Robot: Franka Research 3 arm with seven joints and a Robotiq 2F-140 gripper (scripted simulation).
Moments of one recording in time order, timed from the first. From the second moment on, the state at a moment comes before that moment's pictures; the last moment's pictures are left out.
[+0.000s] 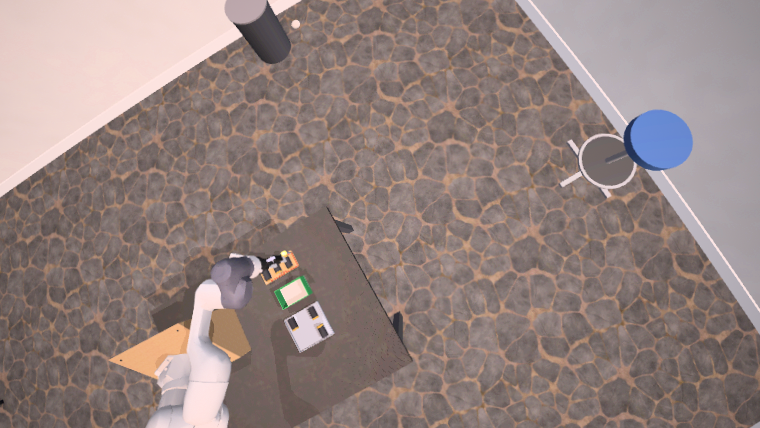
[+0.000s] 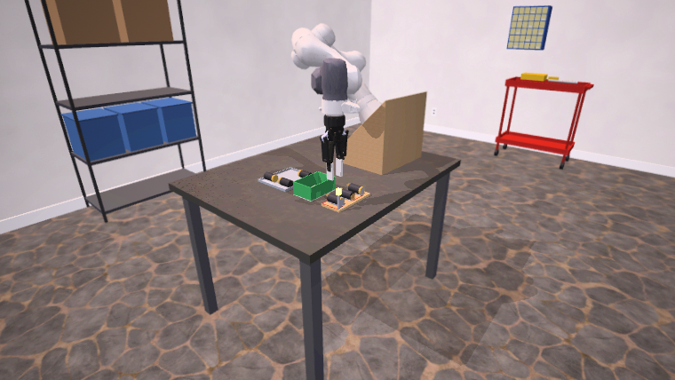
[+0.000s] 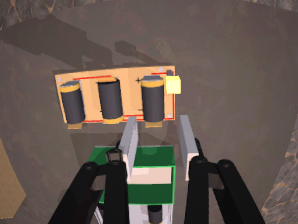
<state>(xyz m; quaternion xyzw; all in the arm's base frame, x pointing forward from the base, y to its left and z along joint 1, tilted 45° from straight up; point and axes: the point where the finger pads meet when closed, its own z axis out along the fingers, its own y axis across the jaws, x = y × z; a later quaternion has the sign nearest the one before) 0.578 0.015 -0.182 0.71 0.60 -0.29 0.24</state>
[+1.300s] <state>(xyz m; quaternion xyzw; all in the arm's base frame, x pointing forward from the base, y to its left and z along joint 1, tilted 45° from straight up) 0.573 0.018 -0.178 0.70 0.60 -0.30 0.23</state>
